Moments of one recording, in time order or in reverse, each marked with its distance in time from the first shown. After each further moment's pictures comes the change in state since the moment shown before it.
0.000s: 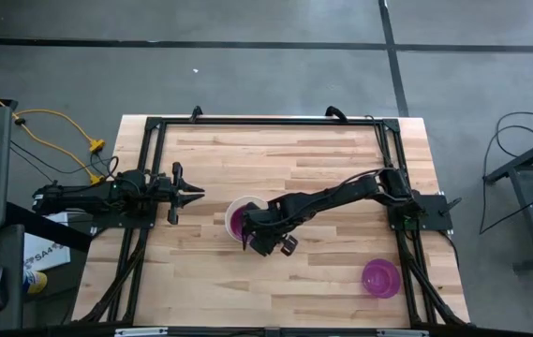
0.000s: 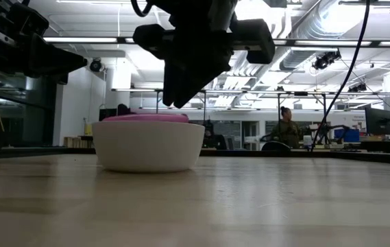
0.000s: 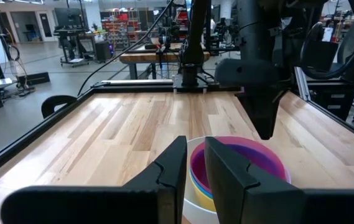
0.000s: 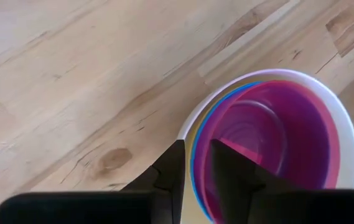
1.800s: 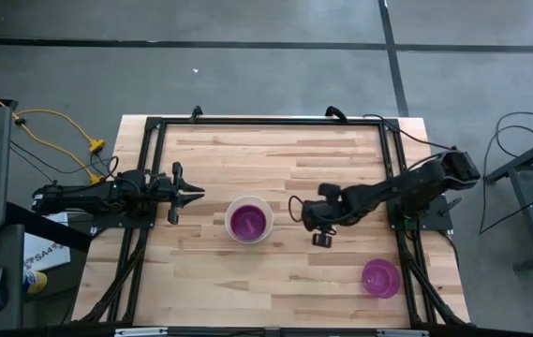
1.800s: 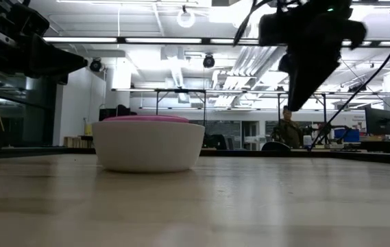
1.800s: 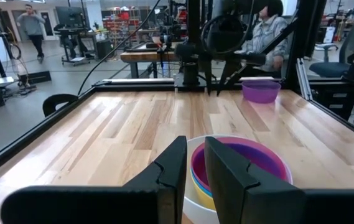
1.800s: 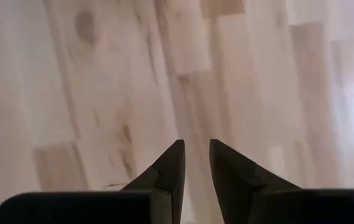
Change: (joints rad) left arm 0.000 0.005 0.000 -0.001 -0.007 0.000; right arm 0.048 -0.559 -0.712 0.034 0.232 1.161
